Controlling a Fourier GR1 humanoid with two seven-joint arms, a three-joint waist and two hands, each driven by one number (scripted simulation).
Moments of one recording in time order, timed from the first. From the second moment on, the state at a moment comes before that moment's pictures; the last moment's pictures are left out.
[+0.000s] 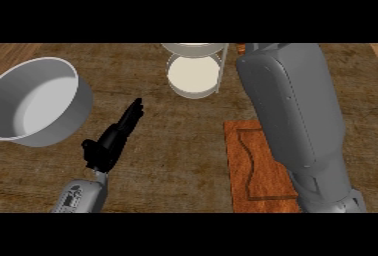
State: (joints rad) left arm -0.18 0.11 -0.13 -1.32 0.02 -0.10 -0.09; right arm -1.17 -0.01 -0.07 -1.23 1.25 0.00 1.20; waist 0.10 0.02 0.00
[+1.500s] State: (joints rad) left arm -0.20 0.09 -0.13 -1.31 0.01 -0.09 -0.08; right arm -1.50 0.00 -0.47 -0.53 1.02 -0.76 1.04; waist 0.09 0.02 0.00
